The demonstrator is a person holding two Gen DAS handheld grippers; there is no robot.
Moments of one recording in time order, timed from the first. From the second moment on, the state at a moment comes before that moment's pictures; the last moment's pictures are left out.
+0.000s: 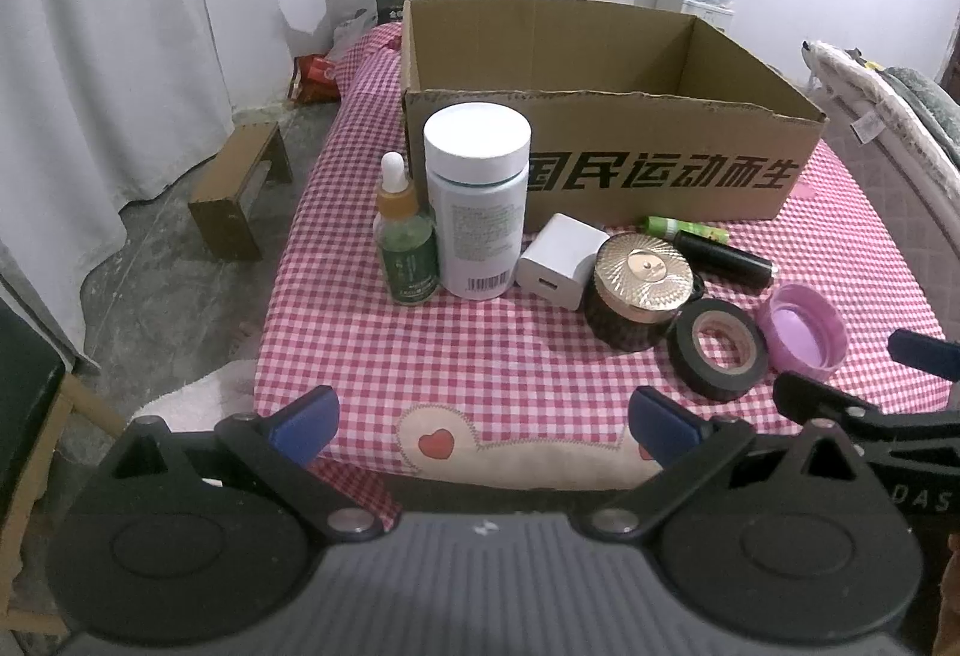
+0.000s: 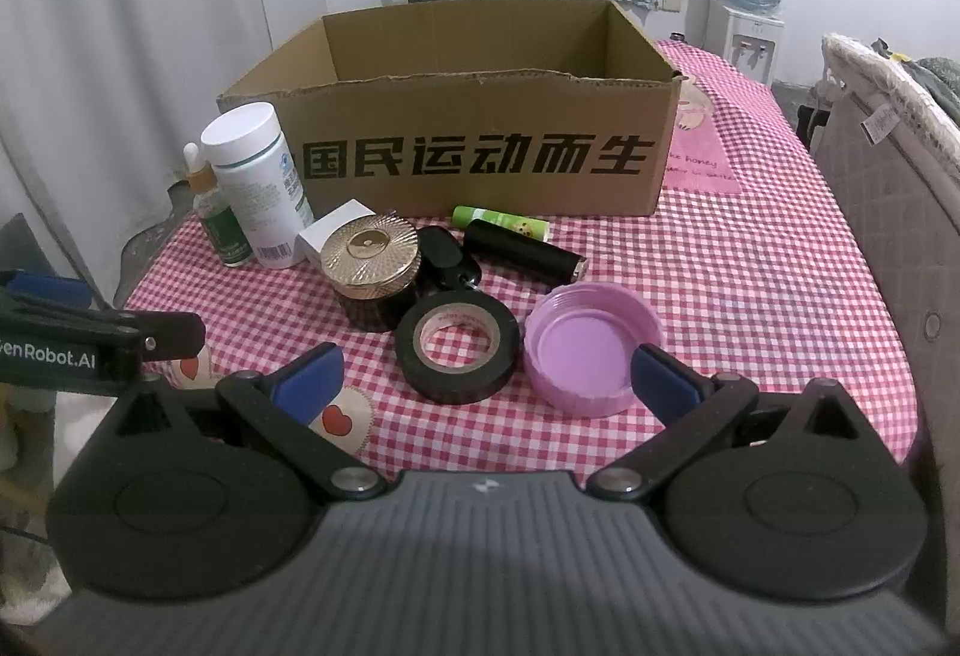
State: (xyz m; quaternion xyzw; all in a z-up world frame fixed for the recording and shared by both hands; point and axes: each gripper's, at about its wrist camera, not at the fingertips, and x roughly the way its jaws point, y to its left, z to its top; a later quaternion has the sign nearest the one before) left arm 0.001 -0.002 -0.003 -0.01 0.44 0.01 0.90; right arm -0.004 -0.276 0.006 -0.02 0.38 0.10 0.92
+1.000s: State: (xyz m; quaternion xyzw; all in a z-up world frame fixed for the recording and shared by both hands) left arm 0.003 0.001 -0.005 0.00 0.45 0.01 0.89; right arm 0.001 -0.272 0.004 -0.02 0.39 0.11 0.92
